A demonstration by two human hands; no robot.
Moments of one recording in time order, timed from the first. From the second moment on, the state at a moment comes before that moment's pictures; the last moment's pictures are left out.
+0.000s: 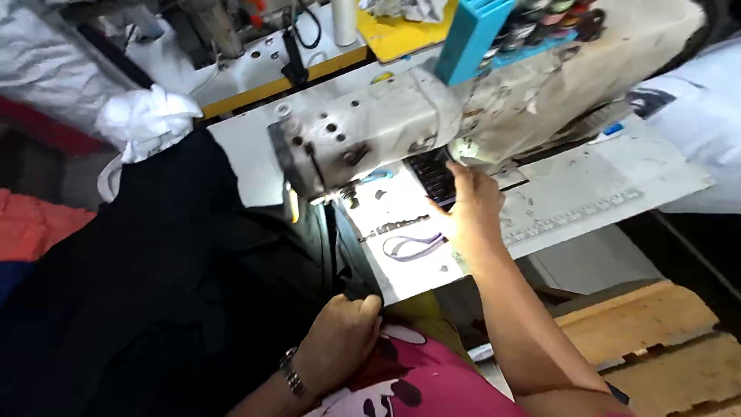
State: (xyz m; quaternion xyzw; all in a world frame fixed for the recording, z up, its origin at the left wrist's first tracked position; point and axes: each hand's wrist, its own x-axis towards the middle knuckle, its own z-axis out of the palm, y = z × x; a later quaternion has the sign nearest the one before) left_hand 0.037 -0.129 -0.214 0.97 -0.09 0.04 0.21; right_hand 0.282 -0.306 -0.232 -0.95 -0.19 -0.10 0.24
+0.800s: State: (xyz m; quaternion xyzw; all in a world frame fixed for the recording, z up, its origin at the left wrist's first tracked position) left_hand 0.087 -0.084 -0.196 0.98 0.18 -0.01 0.09; right_hand 0.203 -0.265 -0.228 -0.72 -0.64 -0.07 0.24
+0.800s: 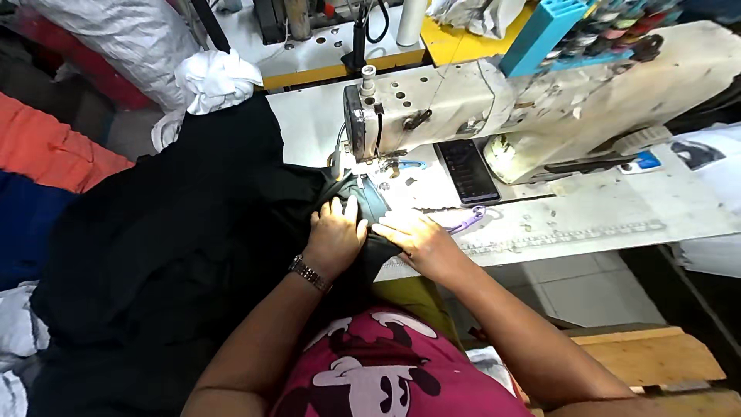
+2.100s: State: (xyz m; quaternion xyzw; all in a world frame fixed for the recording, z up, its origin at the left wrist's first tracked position) left_hand 0.090 -0.053 -0.206 0.99 0.10 0.01 0.00; right_hand 0.206 -0.256 -0.232 -0.72 -0.65 0.00 0.25
